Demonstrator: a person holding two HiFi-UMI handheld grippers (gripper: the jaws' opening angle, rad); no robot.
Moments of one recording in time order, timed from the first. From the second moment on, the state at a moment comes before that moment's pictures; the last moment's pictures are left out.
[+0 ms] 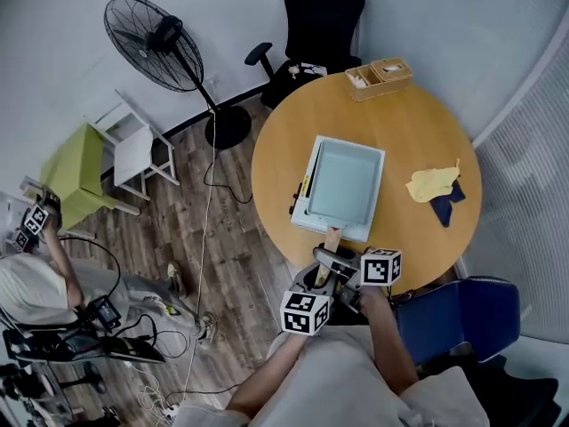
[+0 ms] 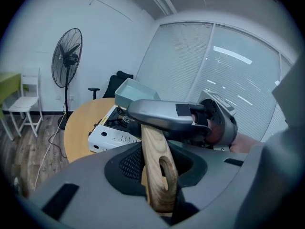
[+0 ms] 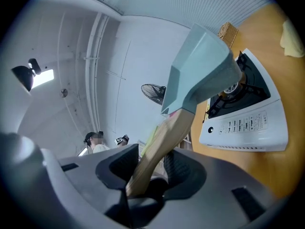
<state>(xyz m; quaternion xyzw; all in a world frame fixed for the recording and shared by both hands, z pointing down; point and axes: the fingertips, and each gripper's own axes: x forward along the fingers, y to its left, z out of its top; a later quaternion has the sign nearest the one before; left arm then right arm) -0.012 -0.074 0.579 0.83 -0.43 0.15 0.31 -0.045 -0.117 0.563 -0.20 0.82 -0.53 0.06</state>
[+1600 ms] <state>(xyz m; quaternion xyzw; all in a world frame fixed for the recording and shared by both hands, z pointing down) 0.017 -0.150 0.642 0.78 -0.45 0.19 0.38 -0.017 -0.192 0.634 -0.18 0.78 -0.60 0.03</state>
